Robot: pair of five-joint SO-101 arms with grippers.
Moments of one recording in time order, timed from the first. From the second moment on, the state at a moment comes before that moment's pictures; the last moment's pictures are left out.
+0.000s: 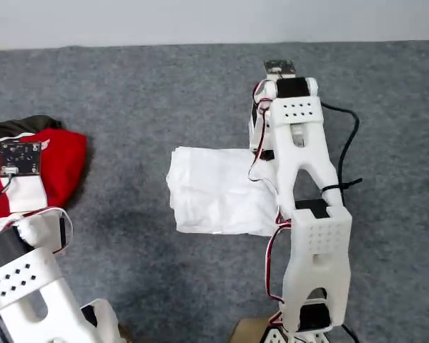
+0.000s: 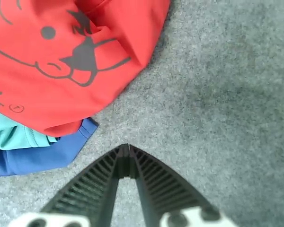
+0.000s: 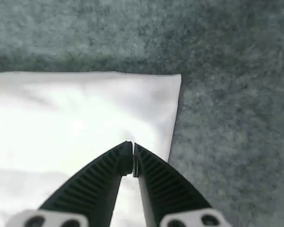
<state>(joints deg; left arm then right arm) -34.0 -49.6 43.5 85.8 -15.3 -10.8 39.2 -43.3 99.1 -7.1</state>
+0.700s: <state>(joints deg) -34.0 -49.6 43.5 85.2 -15.3 -30.2 45.5 -43.8 83.5 -3.8</state>
